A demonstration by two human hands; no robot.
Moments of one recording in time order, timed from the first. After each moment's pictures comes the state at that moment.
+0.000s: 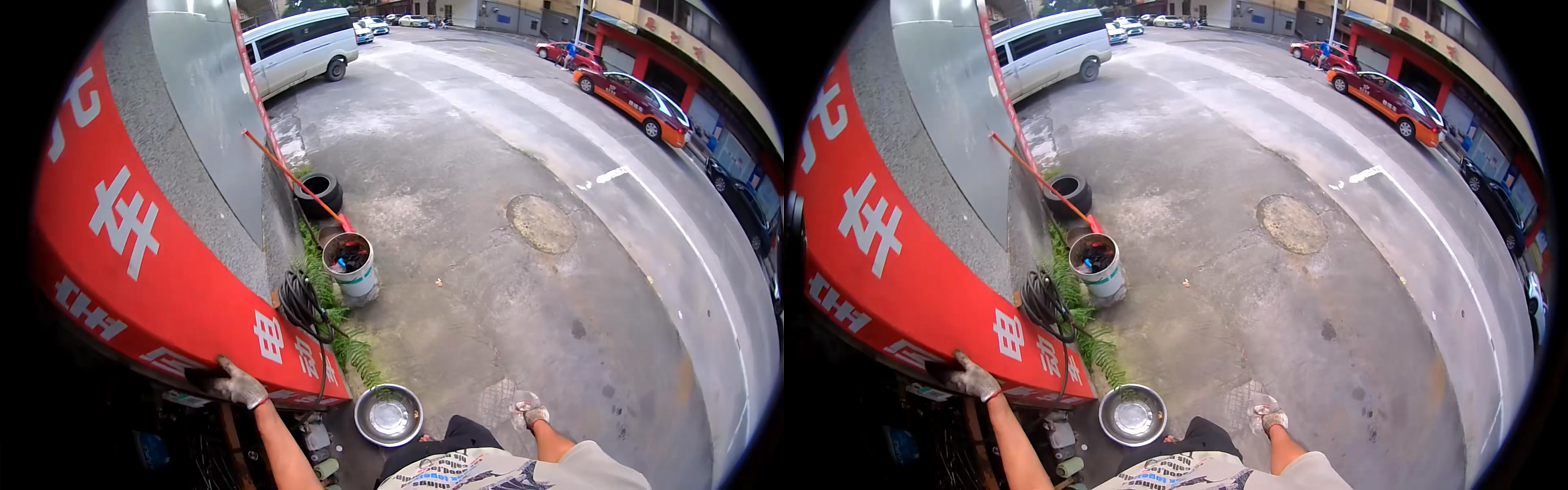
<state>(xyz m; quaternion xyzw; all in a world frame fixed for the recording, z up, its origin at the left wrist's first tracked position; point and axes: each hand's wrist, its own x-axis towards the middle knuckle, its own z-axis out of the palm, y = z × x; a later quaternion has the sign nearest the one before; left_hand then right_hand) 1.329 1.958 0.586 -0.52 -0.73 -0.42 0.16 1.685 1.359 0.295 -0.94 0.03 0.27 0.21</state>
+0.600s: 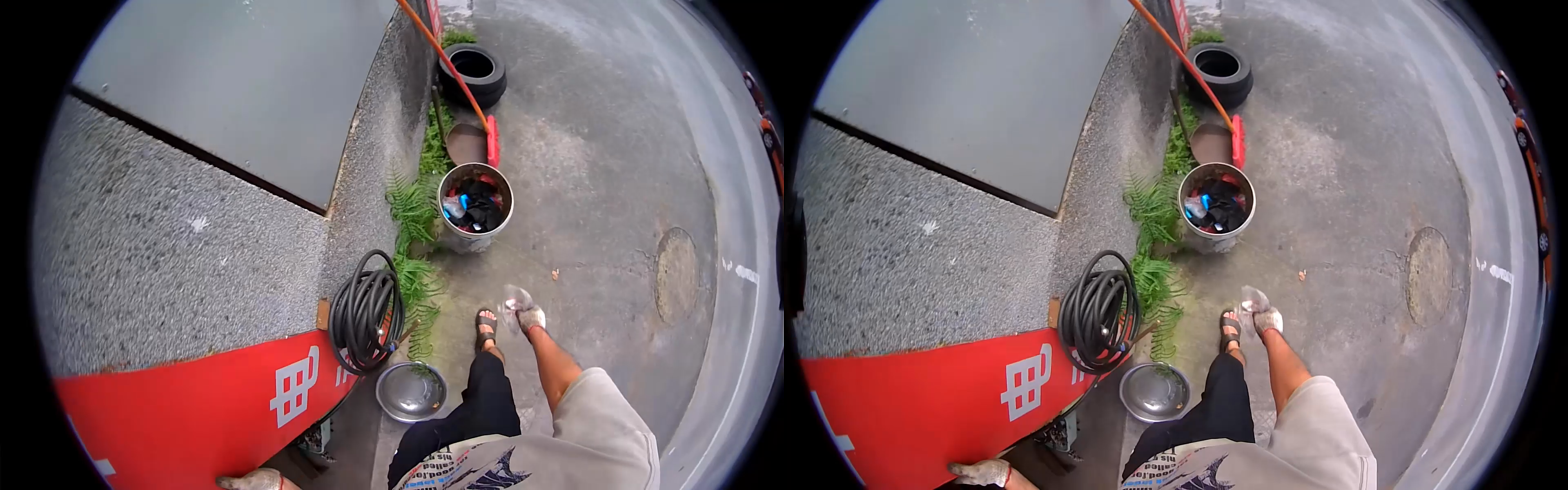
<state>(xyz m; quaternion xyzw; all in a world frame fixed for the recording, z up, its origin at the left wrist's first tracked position) 1.352 1.921 0.590 -0.42 -0.66 -0.30 0.54 1.974 2.008 0.176 -0.88 -0.28 0.36 0.11</state>
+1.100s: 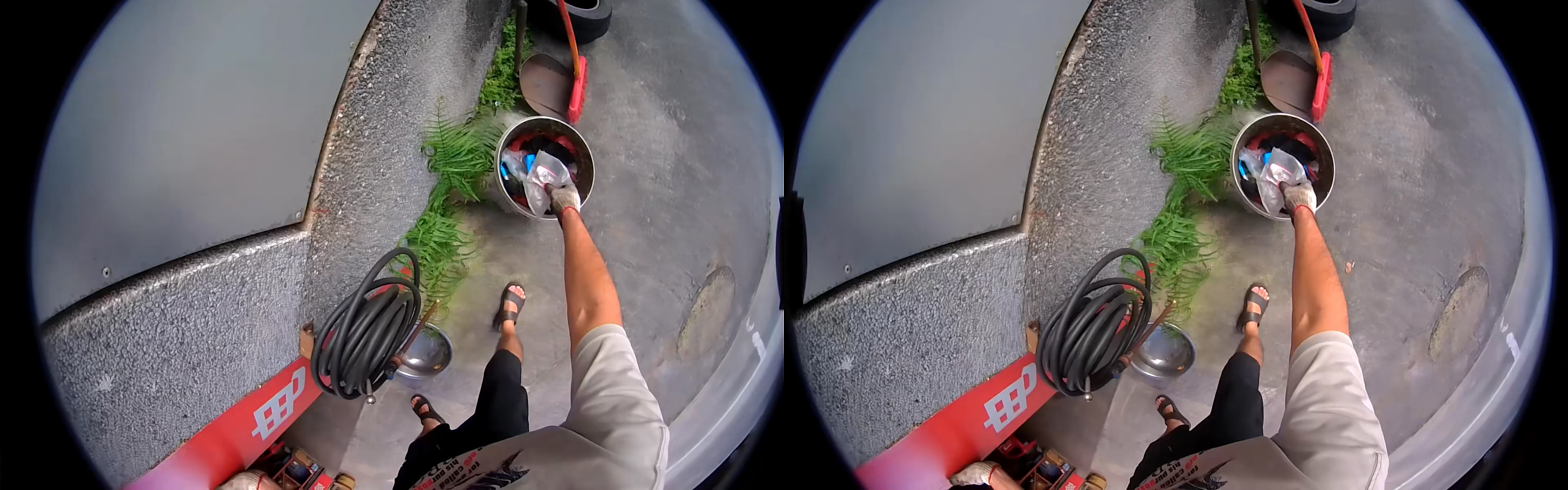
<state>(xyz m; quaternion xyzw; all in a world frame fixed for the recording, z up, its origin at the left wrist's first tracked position) 1.407 1.965 0.619 -0.36 -0.77 -0.17 0.49 2.051 2.354 0.046 -0.86 -0.27 0.40 0.16</state>
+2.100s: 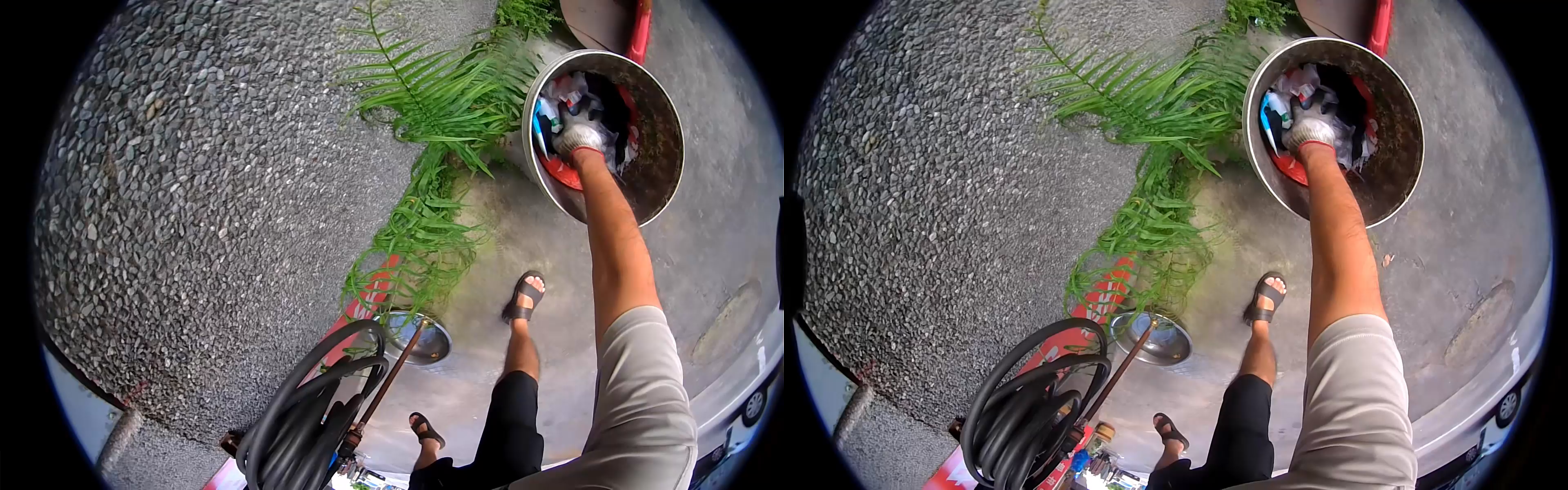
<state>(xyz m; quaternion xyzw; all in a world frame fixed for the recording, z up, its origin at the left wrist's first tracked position) 1.422 2.053 0.590 -0.31 -0.80 -0.33 0.39 2.025 2.464 -0.123 -0.74 -0.63 0.18 -0.15</state>
